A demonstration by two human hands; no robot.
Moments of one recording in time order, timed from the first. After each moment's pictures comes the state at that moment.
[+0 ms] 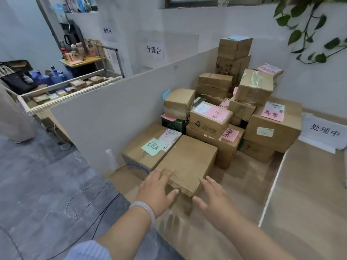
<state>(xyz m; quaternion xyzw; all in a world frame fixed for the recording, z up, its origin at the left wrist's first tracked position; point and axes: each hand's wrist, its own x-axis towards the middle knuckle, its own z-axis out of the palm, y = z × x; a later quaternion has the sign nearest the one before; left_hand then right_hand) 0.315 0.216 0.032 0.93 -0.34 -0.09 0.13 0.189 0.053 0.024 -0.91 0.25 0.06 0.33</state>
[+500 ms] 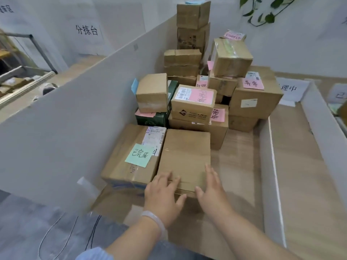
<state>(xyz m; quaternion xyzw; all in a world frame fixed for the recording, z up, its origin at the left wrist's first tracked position) 0.391 0.203 -0.013 0.86 -0.48 -0.13 0.08 0.269 0.100 -0.022 -0.76 0.50 -0.06 0.41</state>
